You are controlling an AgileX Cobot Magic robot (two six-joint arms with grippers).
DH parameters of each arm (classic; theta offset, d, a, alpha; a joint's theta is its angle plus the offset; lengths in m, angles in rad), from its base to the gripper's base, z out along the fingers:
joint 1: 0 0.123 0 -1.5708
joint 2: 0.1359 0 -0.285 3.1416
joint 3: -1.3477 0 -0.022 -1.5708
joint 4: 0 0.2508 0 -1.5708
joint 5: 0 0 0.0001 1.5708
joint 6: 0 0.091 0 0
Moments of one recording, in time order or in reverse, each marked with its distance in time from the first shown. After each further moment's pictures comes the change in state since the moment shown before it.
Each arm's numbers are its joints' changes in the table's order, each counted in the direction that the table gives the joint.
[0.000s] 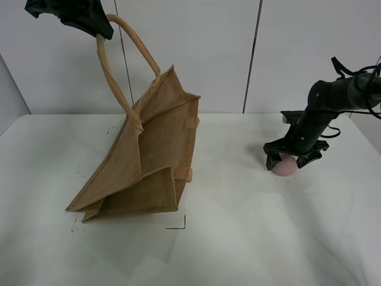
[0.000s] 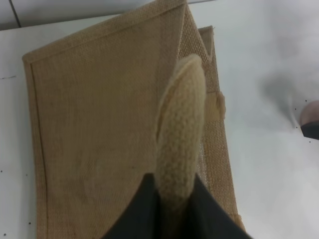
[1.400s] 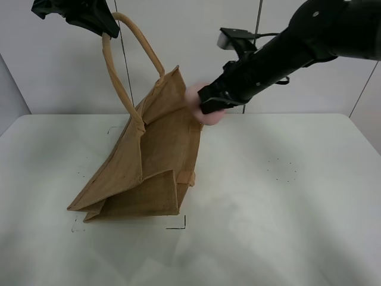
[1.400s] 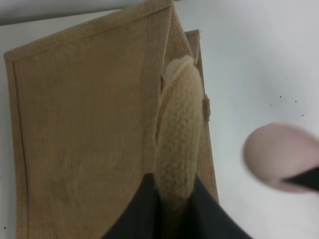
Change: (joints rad) left arm 0.000 0.000 0.000 -0.064 0.000 0.014; right arm 0.382 -0.370 0.002 0.504 -0.048 -0.487
